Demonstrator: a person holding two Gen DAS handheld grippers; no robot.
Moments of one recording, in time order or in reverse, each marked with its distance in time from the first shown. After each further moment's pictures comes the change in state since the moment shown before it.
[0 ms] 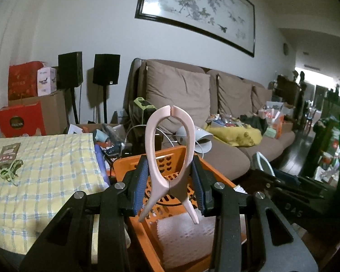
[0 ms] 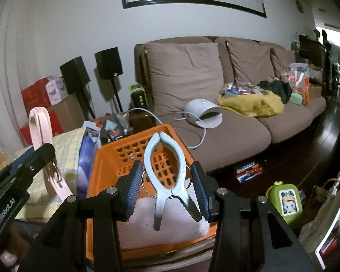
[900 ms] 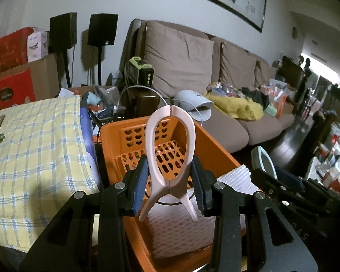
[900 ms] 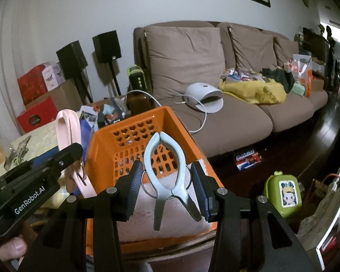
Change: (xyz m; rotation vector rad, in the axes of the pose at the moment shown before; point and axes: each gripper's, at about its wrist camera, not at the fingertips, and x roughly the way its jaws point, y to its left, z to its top) left arm 0.054 -0.001 -0.018 -0.059 0.246 -0.017; right arm 0.025 0.004 -0.010 -0.017 0.113 -0.009
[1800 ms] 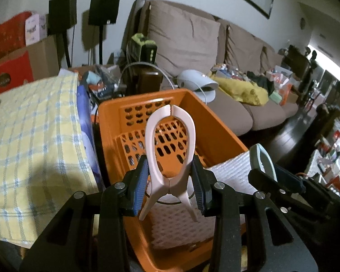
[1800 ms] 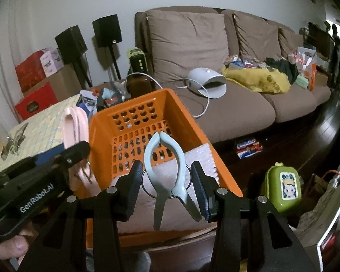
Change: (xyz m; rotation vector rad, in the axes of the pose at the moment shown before) left arm 0.024 0.003 -0.008 -0.038 0.138 0.012; right arm 0.019 0.006 -0.009 -0.015 0.094 0.003
